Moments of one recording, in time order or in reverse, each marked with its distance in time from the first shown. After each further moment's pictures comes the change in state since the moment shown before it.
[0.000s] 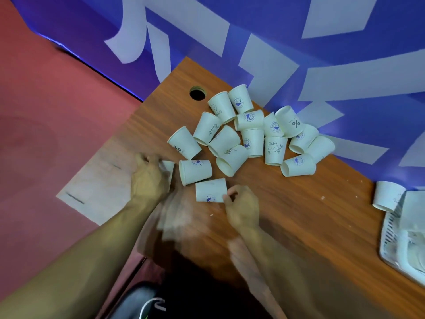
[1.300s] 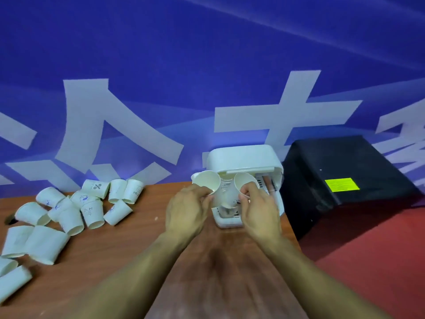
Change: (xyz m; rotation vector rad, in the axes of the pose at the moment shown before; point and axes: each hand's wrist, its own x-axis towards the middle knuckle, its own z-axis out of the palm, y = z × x) left_hand -0.383 0.447 0.192 -0.020 0.012 1.123; right_hand -0.166 0.437 -0.328 0.147 0.839 -0.005
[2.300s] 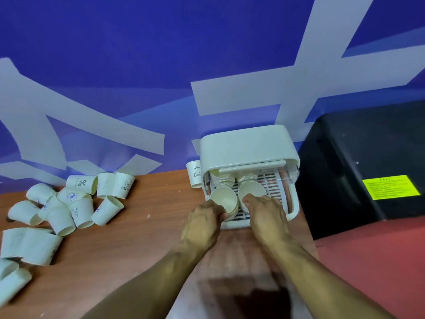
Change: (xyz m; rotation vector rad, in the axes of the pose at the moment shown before) left_hand 0.046 -0.018 0.136 0.063 -0.423 -0.081; right_hand 0.061 0.111 0.075 -0.239 -0.365 -0.059
